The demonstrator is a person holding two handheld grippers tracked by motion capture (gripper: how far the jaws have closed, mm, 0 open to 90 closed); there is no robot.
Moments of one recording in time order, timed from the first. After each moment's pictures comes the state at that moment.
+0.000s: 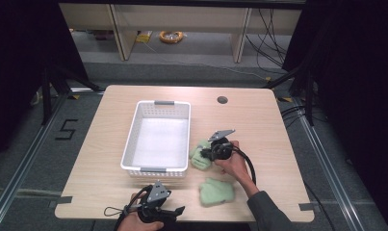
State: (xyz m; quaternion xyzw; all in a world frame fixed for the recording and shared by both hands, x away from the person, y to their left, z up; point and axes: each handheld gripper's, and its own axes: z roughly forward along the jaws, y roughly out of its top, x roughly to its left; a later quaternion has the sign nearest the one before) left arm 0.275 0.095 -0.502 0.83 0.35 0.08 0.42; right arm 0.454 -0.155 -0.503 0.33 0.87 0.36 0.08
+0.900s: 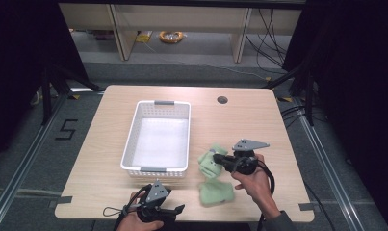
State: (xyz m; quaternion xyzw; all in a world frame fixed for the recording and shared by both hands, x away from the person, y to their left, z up) left arm 0.275 0.097 -0.497 0.84 0.35 0.09 0.42; right arm 0.369 -0.197 -0.441 0.37 0.80 0.47 0.08
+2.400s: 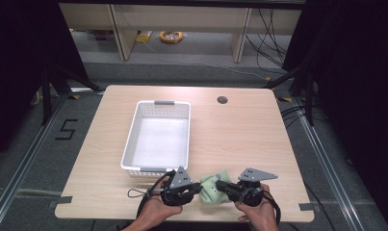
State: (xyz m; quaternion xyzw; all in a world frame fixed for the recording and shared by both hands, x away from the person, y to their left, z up) left arm 0.305 0.039 -0.472 0.83 0.29 0.10 0.47; right arm 0.300 -0.207 -0.471 0.39 0.78 0.49 0.05
